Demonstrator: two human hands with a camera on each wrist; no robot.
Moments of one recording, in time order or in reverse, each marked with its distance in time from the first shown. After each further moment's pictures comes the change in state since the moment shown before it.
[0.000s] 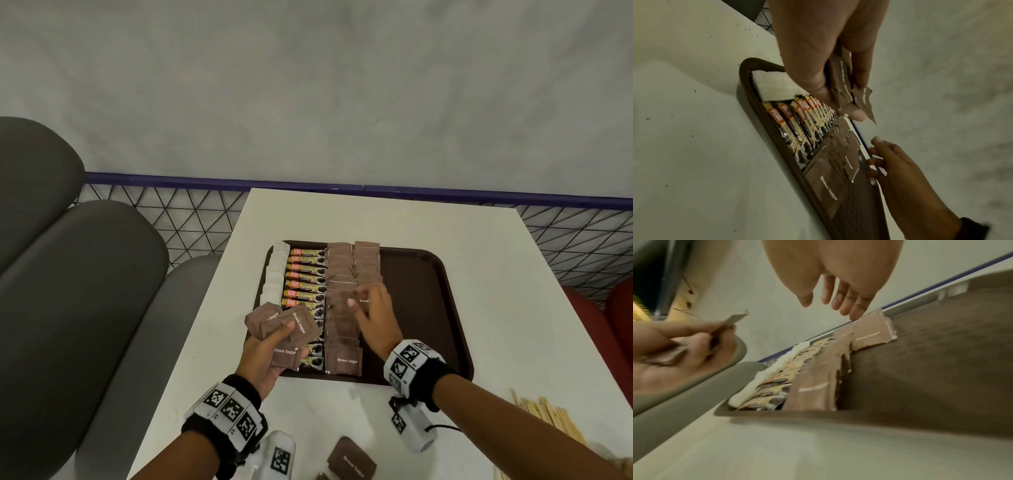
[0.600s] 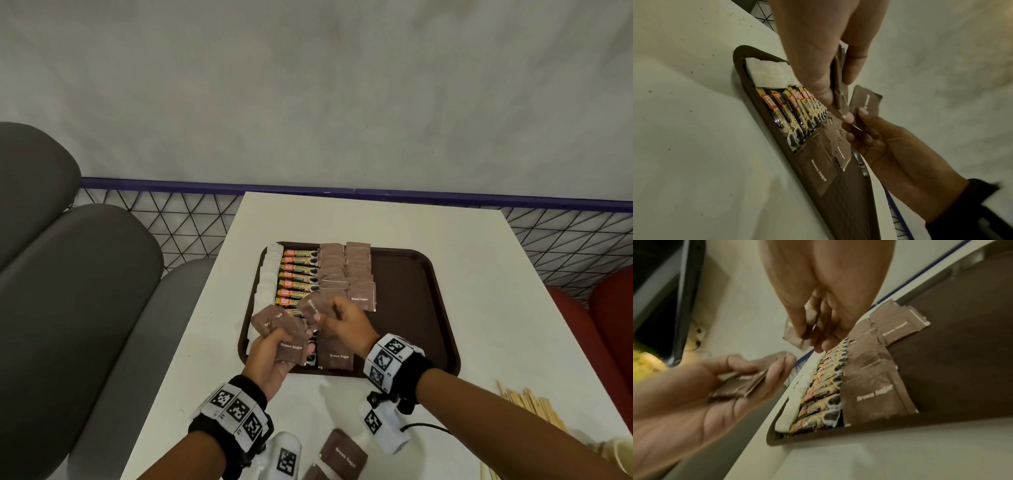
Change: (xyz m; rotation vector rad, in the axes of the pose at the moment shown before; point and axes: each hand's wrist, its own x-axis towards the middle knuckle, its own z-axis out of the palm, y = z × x) left_hand -0.015 -0.010 0.017 -0.060 -0.081 -0.048; right_hand -0.015 -0.026 0.013 0.409 -0.279 0.047
